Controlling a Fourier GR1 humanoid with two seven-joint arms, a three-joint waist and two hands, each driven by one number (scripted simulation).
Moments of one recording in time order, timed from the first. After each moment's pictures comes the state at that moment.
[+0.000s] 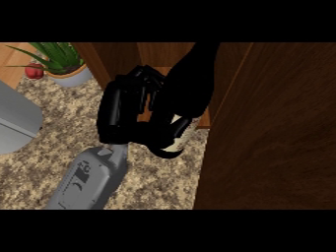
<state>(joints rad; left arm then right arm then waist) -0.48 0.00 -0.31 -1.54 0.21 0.42 -0.05 -0.59 -0.26 -0.04 -2.46 -0.14 -0.14 1.01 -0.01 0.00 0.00</state>
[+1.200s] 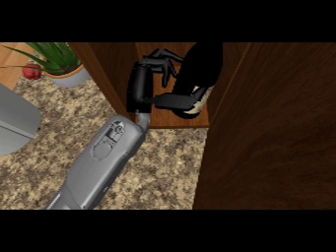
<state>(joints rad) -0.75 0.00 -0.31 -1.06 0.19 0.54 -0.25 -0.59 -0.26 -0.08 -2.42 -0.17 -0.11 0.98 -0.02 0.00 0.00</state>
